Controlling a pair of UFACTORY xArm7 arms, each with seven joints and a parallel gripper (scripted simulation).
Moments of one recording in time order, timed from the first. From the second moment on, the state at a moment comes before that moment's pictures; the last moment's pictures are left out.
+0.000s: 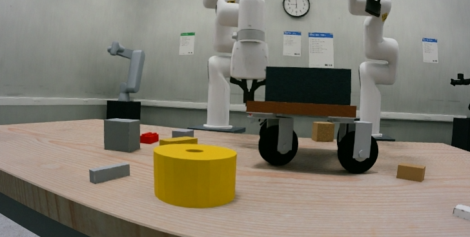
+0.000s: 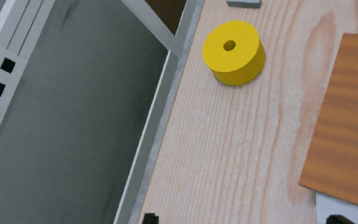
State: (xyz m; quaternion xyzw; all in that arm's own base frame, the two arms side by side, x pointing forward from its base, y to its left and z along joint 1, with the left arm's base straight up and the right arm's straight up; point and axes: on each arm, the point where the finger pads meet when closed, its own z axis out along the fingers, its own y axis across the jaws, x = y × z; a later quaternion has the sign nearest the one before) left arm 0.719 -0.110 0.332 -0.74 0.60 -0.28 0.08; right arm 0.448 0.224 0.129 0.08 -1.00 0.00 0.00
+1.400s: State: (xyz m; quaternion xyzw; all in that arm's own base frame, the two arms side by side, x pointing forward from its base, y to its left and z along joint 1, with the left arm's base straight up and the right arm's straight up) left arm 0.719 -0.110 0.332 -0.74 0.60 -0.28 0.08; right arm 0.449 0.225 0.108 0.08 -1.00 0.00 0.00
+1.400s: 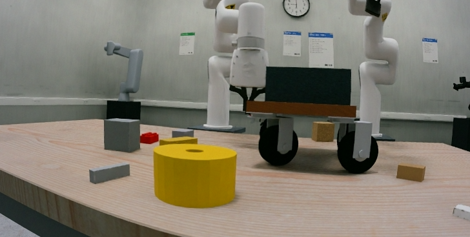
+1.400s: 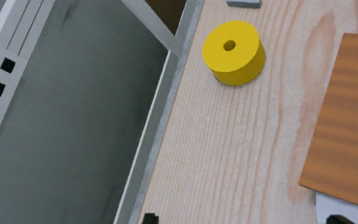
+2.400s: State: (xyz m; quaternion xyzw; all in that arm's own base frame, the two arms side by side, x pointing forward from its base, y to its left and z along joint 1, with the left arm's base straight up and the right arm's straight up) left arm 0.719 -0.110 0.332 -0.74 0.60 -0.28 0.08; right arm 0.450 0.225 0.102 0.08 -1.00 0.00 0.00
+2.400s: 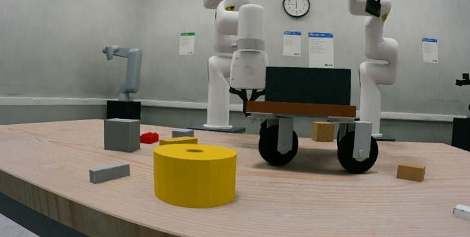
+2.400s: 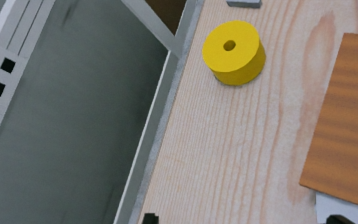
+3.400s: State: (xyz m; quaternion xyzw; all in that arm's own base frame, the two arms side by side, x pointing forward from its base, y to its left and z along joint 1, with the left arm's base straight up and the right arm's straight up) left arm 0.719 -0.110 0.332 -0.74 0.60 -0.28 0.08; right arm 0.449 0.225 0.208 0.08 -1.00 0.00 0.00
